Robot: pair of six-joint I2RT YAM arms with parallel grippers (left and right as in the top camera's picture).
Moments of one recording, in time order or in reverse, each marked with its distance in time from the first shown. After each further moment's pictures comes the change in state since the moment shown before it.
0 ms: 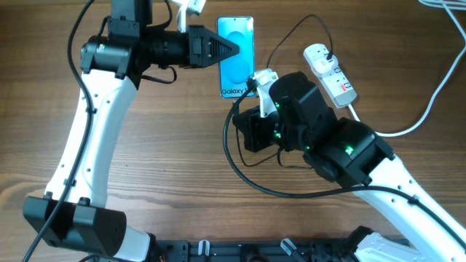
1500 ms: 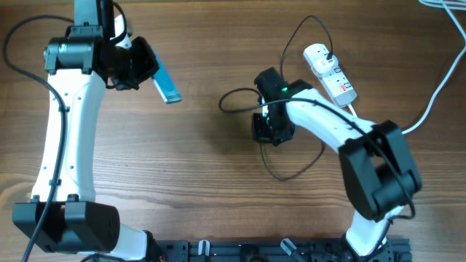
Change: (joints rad) left arm 0.177 0.000 0.004 -0.330 -0.783 -0.129; right arm -0.240 0.638 -0.039 -0.100 -0.106 -0.038
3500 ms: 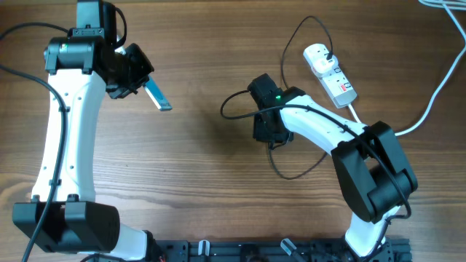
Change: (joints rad) left arm -0.001 0.000 0.000 -0.103 -0.206 -0.116; right arm 0.056 0.024 -0.060 0.099 0.301 0.166
